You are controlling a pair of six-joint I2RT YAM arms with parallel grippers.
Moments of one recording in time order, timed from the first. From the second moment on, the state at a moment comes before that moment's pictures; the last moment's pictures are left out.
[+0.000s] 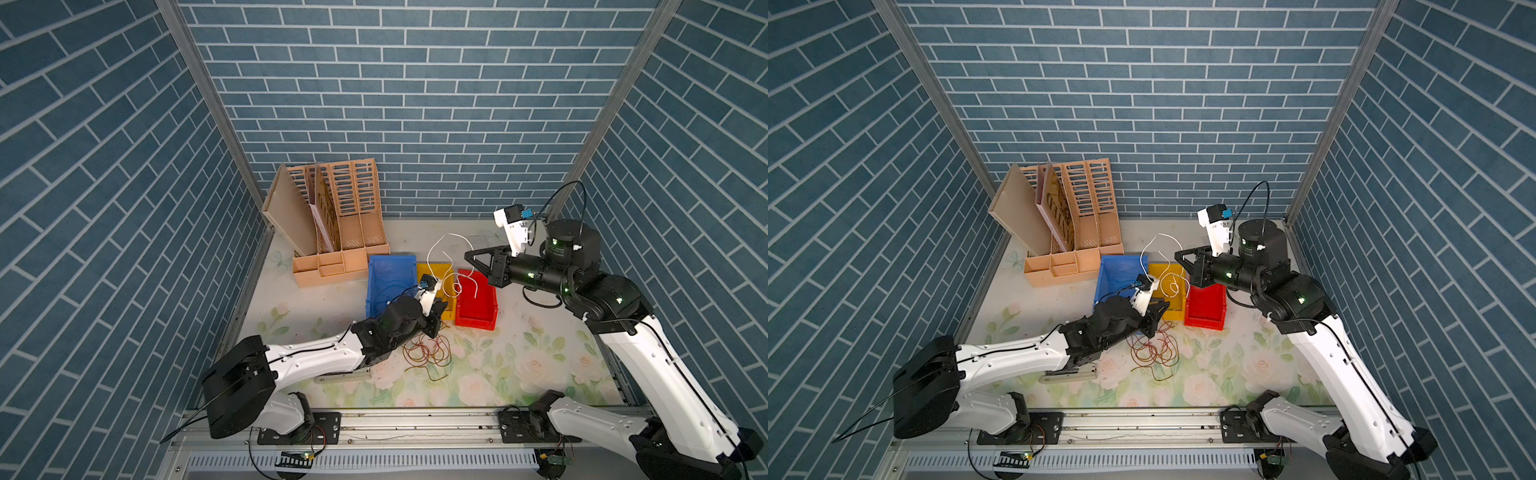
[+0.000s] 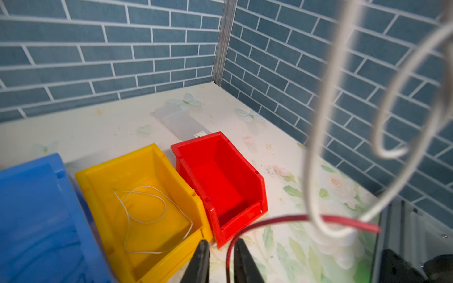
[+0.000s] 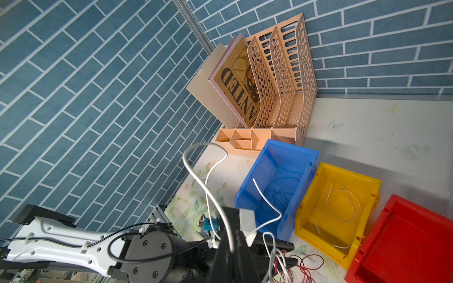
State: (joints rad) left arm -1.04 1.43 0.80 0.30 -0.17 -0.31; right arm 0.62 1.08 1.48 -0.77 -0.38 0.43
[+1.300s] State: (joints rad) left arm -1.03 1.19 0.70 0.07 -0.11 -0.46; right arm 0.59 1.29 1.16 -0.57 -0.08 0.38
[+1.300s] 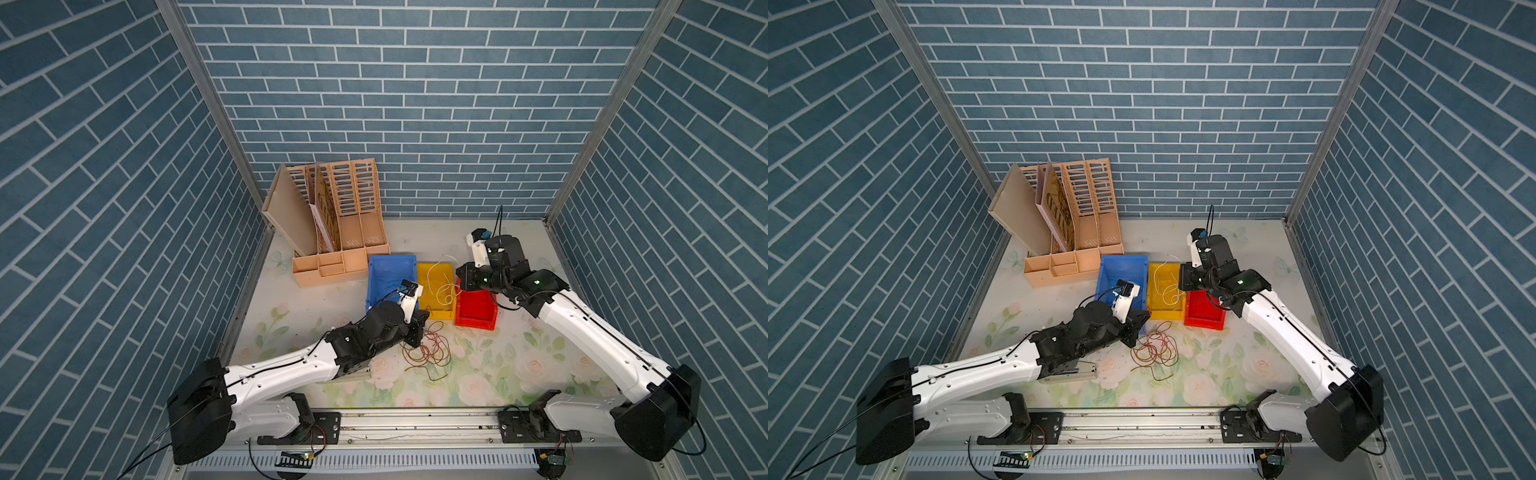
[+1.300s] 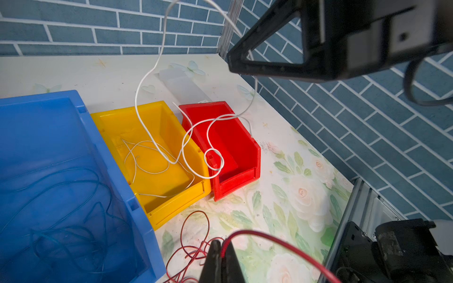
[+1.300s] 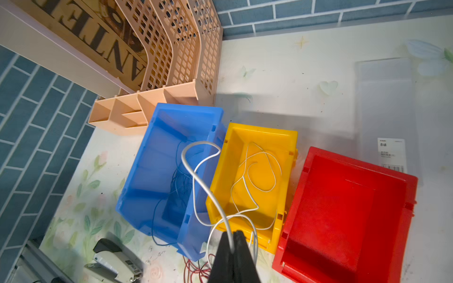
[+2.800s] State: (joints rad) left arm -1.03 1.15 0.69 -0.02 -0.14 -0.48; right arm 0.59 1.50 1.11 -0.42 -0.13 0.29
